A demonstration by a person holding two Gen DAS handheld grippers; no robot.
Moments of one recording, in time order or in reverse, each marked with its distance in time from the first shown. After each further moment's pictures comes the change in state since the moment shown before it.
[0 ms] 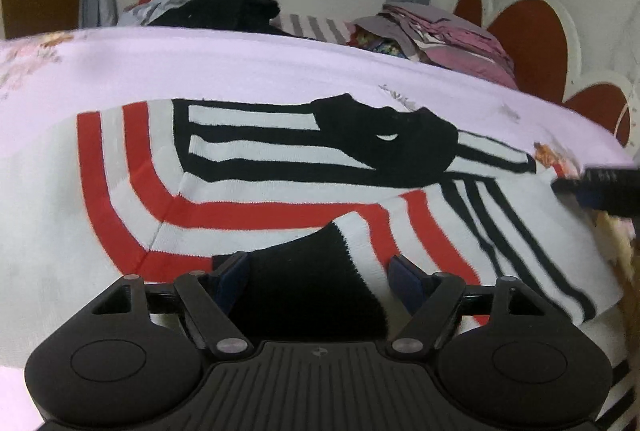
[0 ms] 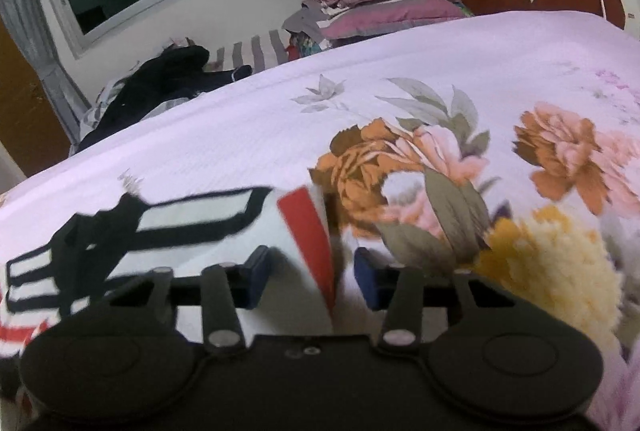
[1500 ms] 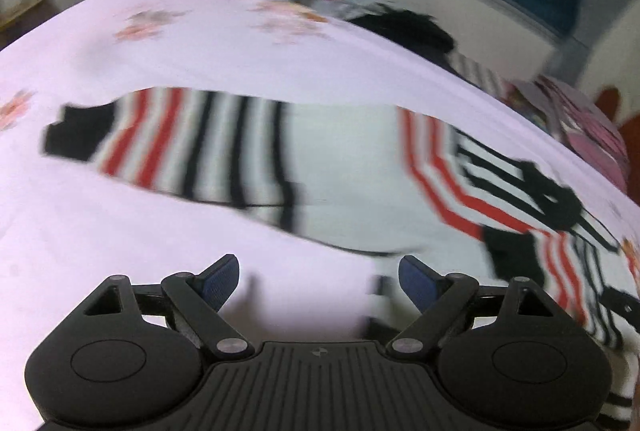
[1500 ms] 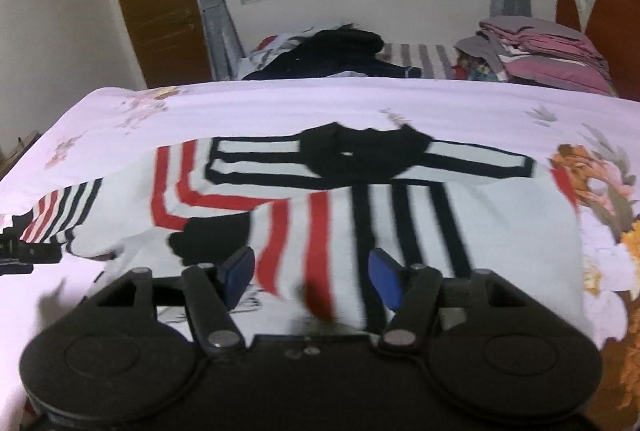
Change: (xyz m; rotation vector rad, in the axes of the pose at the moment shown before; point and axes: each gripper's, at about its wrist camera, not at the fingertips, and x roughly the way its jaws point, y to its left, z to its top) left arm -0.153 0.153 -0.067 -0.423 -0.026 0.328; right arm -0.106 0.171 -0.102 -0.373 0.005 0.293
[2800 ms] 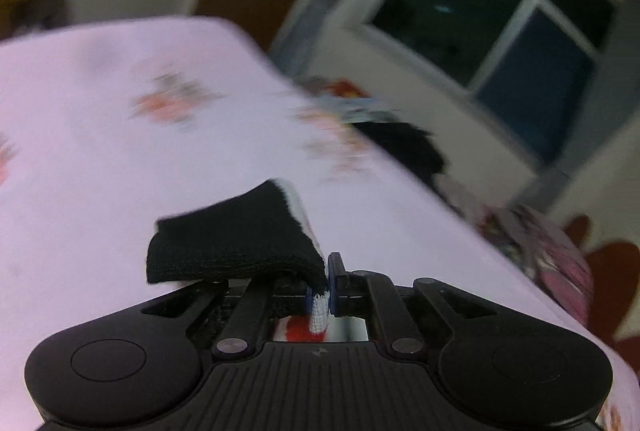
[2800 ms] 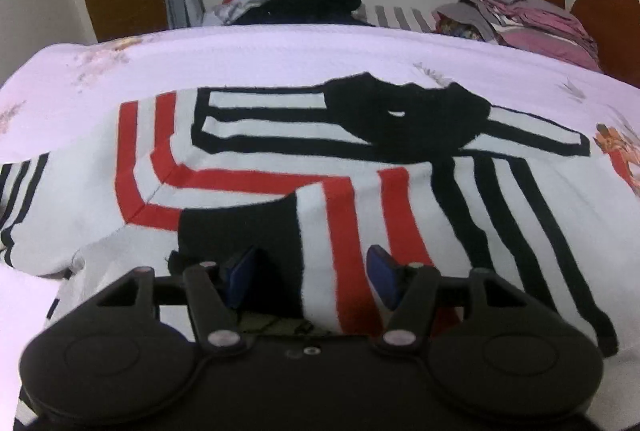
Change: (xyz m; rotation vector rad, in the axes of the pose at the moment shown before) left arm 0.047 0.085 0.097 -0.140 -0.263 -0.229; right arm 0.095 0.058 0.007 0.029 0.113 -0.155
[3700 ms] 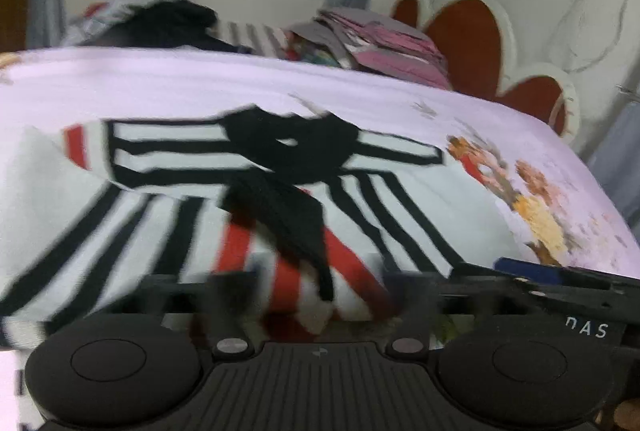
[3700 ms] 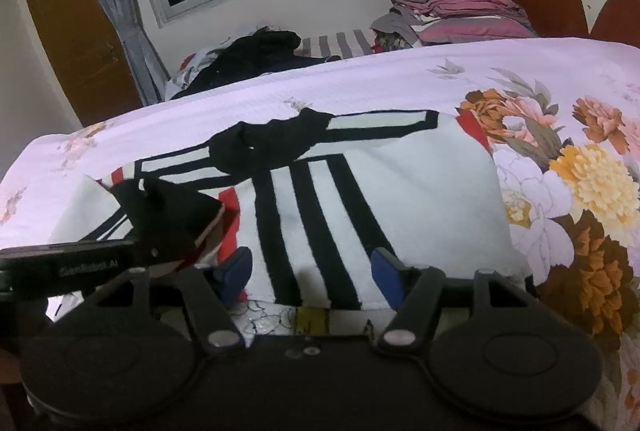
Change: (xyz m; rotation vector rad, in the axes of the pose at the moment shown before) left arm 0.023 -0.278 -0.160 0.520 0.351 -0.330; right arm -0.095 -0.129 -0.036 0.199 -0.122 0.018
